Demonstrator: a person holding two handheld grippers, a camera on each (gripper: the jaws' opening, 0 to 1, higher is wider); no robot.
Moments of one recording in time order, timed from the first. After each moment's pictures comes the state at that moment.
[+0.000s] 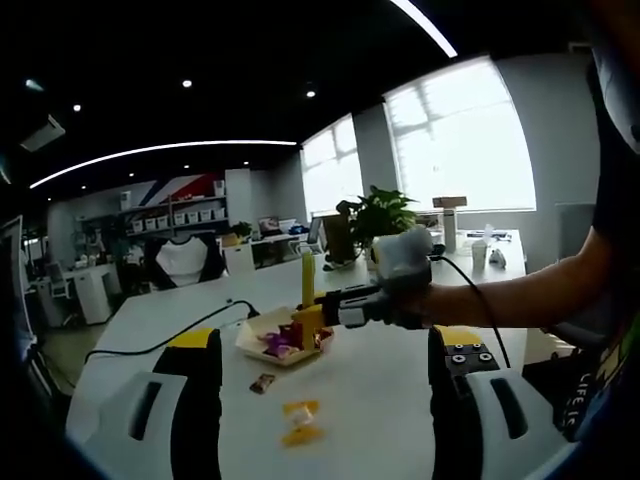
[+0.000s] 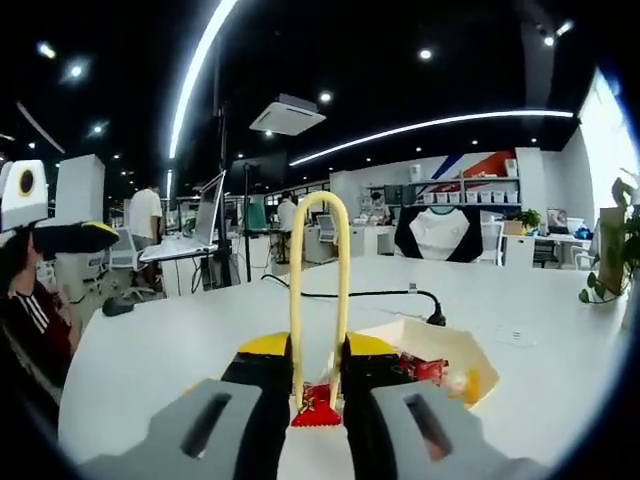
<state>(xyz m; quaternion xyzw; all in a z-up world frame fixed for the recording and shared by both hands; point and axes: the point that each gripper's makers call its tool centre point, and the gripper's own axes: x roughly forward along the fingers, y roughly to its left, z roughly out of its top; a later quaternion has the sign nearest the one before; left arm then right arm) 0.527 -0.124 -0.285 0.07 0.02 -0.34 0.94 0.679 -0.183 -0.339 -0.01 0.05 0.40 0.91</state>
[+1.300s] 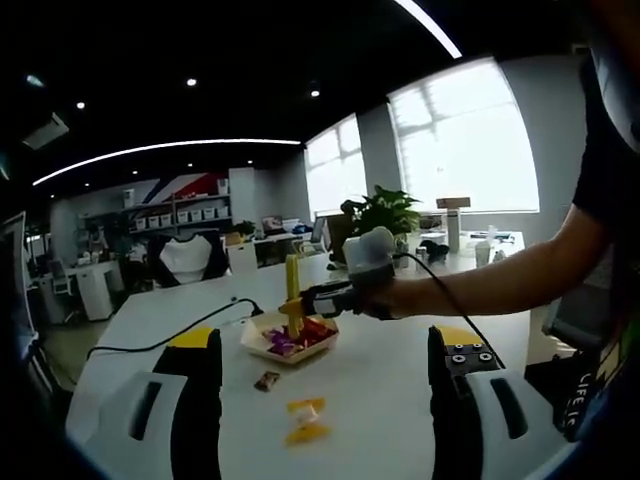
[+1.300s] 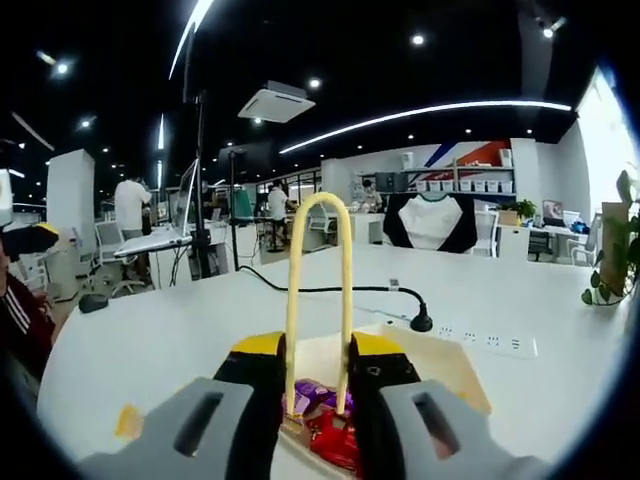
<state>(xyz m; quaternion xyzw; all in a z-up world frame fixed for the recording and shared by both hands) 0.524 -0.118 -0.286 0.06 0.02 -0.33 0.94 0.729 -0.181 -0.355 -0.02 0.07 0.39 0.92</state>
